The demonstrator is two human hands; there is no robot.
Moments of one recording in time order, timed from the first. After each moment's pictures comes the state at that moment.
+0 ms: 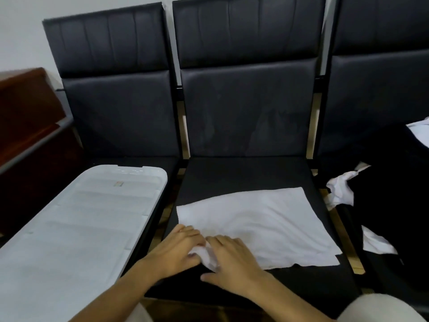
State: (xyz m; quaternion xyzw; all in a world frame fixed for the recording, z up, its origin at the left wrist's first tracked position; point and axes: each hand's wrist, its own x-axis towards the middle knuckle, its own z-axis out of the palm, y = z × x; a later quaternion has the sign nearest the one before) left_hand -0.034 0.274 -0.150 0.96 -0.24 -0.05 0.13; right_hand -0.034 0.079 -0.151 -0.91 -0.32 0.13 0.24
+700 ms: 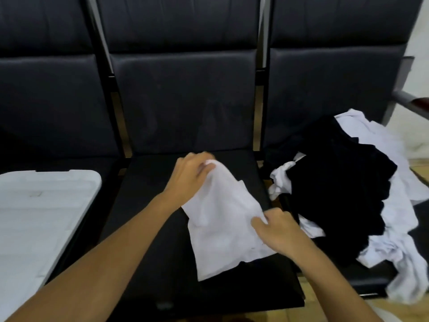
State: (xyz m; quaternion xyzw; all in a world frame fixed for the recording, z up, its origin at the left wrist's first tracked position) left_hand 0.112 0.113 -0.104 0.91 -0.18 0.11 0.36; right_hand 0.012 -0.114 -0.118 -0.93 0.06 0.14 0.34
